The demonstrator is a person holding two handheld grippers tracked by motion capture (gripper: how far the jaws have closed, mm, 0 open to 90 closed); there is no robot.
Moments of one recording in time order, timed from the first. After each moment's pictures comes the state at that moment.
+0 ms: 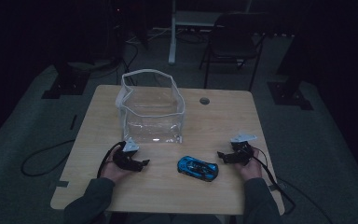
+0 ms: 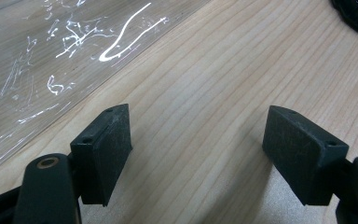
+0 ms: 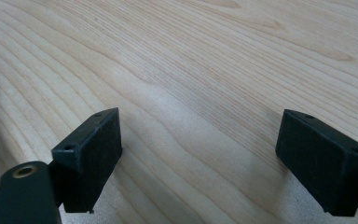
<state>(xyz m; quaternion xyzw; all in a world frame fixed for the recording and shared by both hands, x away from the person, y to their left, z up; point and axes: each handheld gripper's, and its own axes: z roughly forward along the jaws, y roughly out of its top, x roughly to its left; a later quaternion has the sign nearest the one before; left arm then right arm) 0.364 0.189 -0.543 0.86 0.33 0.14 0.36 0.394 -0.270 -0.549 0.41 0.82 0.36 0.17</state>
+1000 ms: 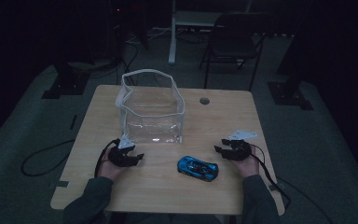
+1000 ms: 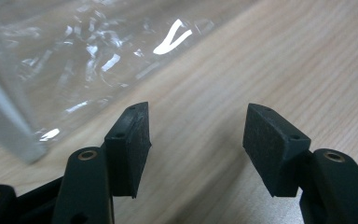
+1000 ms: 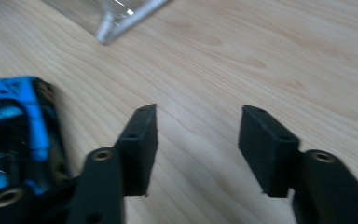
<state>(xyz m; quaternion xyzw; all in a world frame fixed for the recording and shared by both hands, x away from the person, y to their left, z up) 0.367 0.203 -0.535 0.84 0.37 0.17 0.35 0.385 -0.252 -0.516 0.37 0.82 0.40 0.17</state>
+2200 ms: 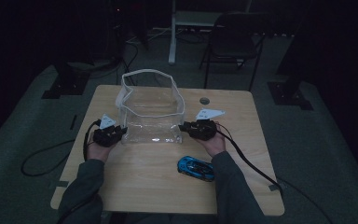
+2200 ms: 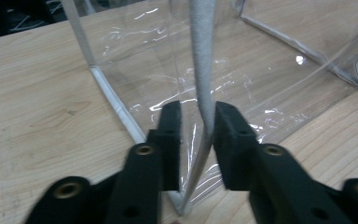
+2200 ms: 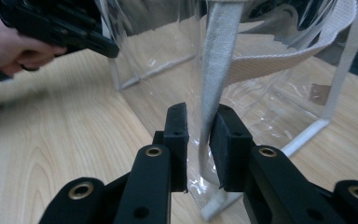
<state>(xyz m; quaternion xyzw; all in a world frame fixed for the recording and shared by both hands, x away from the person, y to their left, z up) 0.406 0.248 -0.487 0.78 0.42 0.24 0.40 0.431 -0.134 -0.459 0.25 0.81 0.52 0.11</state>
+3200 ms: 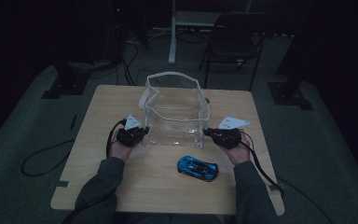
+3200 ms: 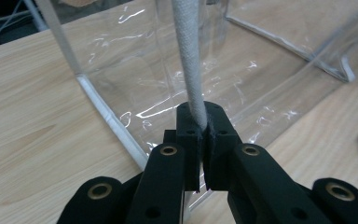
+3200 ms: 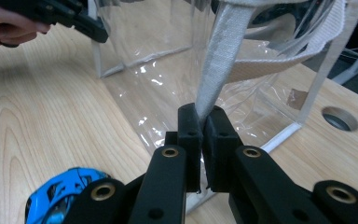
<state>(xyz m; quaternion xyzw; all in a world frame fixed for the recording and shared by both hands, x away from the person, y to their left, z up) 0.410 0.168 -0.489 0.81 0.35 0.21 0.42 0.393 -0.209 -0.454 0.26 0.81 0.48 0.19</state>
